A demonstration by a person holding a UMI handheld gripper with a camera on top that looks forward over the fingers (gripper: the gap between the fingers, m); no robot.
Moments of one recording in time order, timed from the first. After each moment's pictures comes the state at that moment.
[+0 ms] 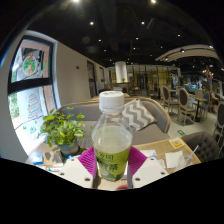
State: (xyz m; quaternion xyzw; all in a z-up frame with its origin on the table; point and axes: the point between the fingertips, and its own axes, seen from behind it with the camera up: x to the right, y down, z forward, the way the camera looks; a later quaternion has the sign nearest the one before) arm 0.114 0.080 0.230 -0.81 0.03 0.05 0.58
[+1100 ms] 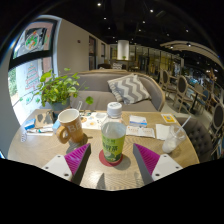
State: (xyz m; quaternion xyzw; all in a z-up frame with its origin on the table) arm 0.147 -0.010 0.110 -0.88 -0.01 0.00 0.47
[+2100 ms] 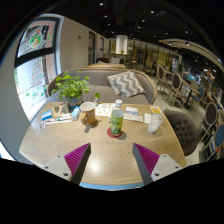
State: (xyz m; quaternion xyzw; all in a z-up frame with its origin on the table) arm 0.120 -0.205 0.218 -0.90 -0.01 -0.02 0.43
